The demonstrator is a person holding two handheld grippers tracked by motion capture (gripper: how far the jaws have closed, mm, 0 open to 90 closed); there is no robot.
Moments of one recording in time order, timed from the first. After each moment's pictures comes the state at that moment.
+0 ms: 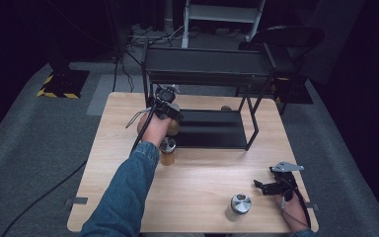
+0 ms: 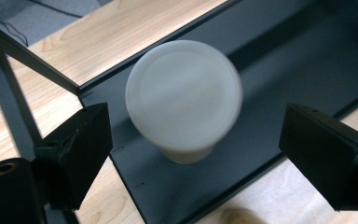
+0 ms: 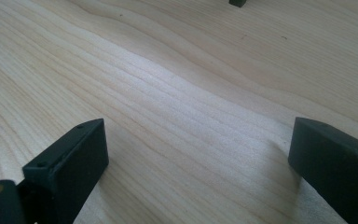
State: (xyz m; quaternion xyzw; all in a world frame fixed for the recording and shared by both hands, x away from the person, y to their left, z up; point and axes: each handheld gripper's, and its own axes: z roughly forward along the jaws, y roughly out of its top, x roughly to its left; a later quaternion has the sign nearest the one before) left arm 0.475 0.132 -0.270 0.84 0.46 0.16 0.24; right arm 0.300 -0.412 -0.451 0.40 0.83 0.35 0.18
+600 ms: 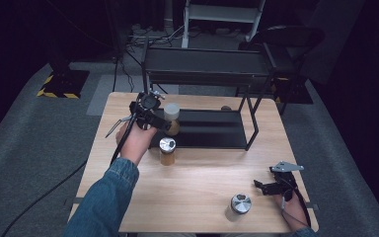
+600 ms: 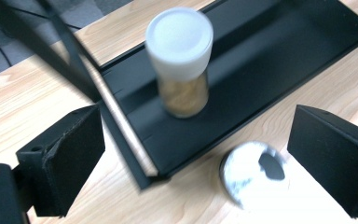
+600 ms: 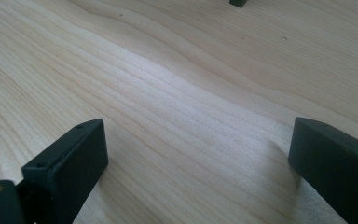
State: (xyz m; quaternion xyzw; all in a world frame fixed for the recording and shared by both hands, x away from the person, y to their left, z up) left arm 0.391 0.179 -0.240 0.83 0.45 0.18 0.27; right arm 0.300 -0.412 -0.451 0.40 0.83 0.35 0.18
